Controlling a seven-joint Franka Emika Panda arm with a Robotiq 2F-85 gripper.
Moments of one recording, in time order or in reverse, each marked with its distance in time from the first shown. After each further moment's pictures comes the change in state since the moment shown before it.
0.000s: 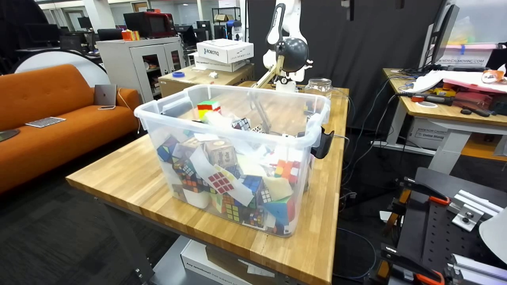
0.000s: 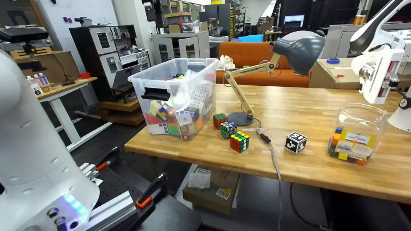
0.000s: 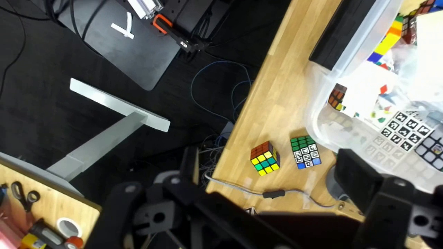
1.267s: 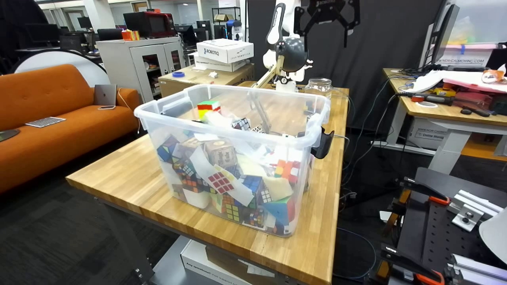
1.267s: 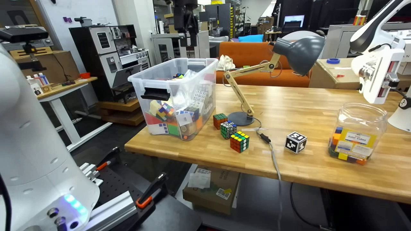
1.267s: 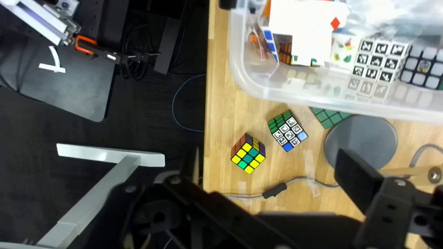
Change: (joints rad) arm -0.008 0.348 -0.084 0.137 0.052 0.221 0.255
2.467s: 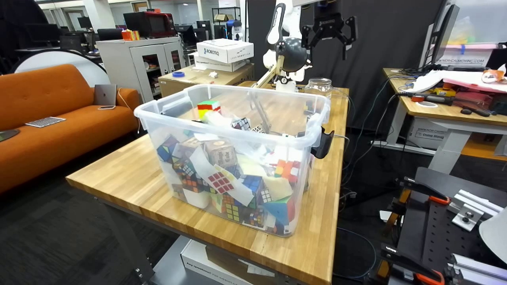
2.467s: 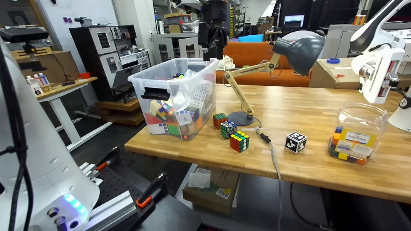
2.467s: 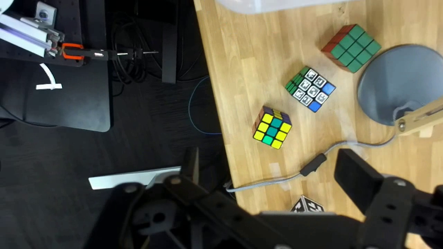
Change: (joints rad) arm -0.014 0.151 -0.150 0.067 0.006 0.051 0.090
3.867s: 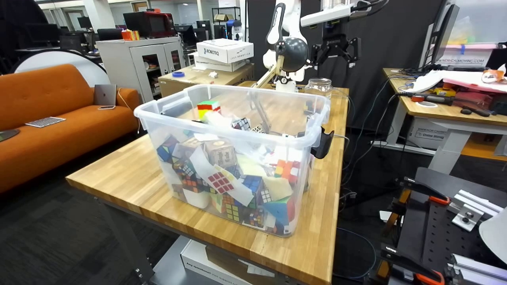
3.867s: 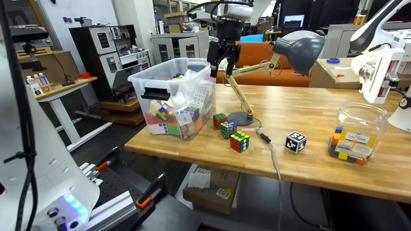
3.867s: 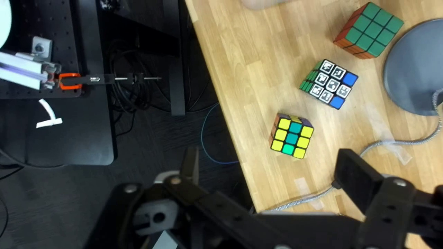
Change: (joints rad) arm -0.032 0.111 -0.091 0.008 0.142 0.037 -0.038
